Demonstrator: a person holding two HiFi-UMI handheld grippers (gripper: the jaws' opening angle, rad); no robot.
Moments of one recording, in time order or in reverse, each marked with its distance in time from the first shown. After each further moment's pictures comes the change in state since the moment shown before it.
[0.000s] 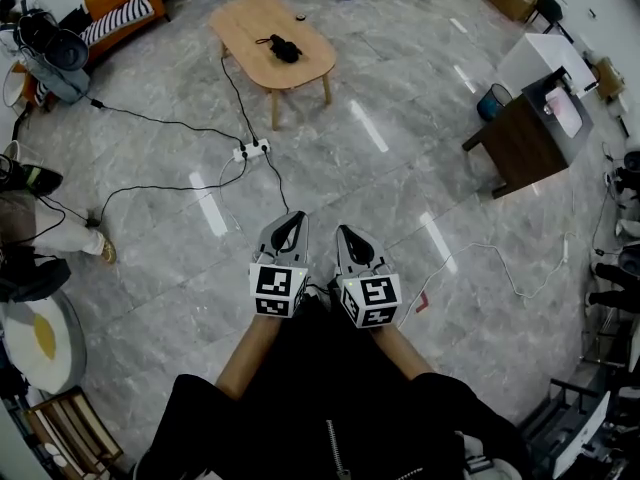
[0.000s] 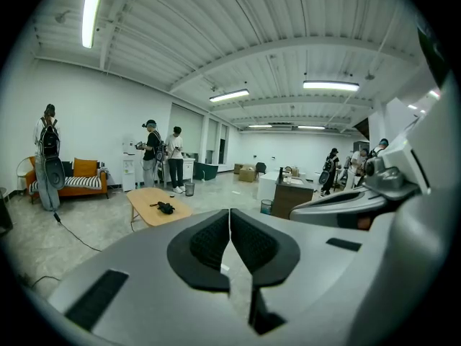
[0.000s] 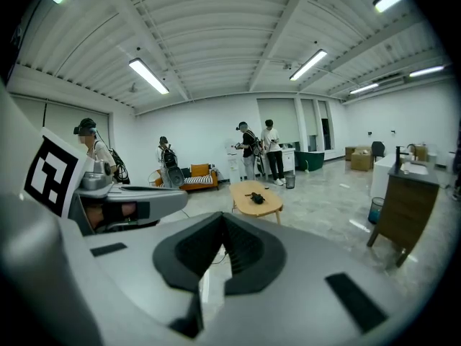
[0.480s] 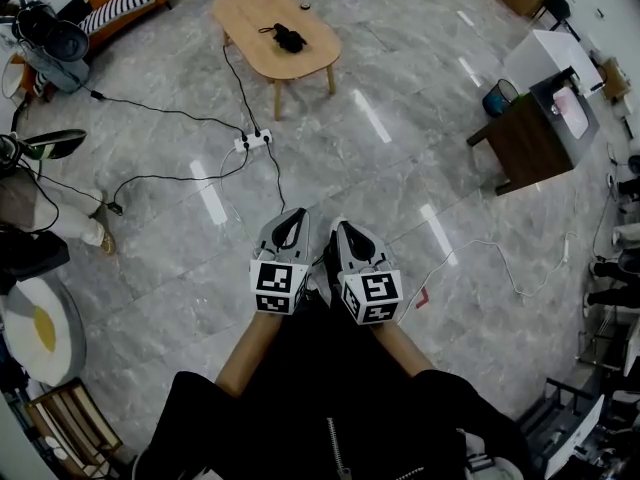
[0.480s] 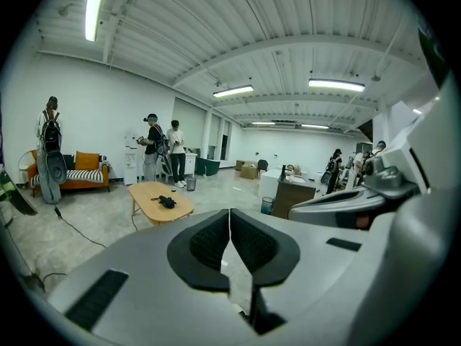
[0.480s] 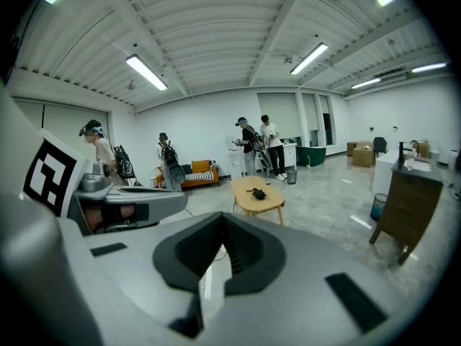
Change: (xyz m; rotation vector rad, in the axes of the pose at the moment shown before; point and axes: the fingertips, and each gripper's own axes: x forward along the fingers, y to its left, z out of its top) left arm 0.013 0.009 -0.008 -0.023 0.028 0.003; right arm 0.018 -0.005 -0.006 0.010 0.034 0.010
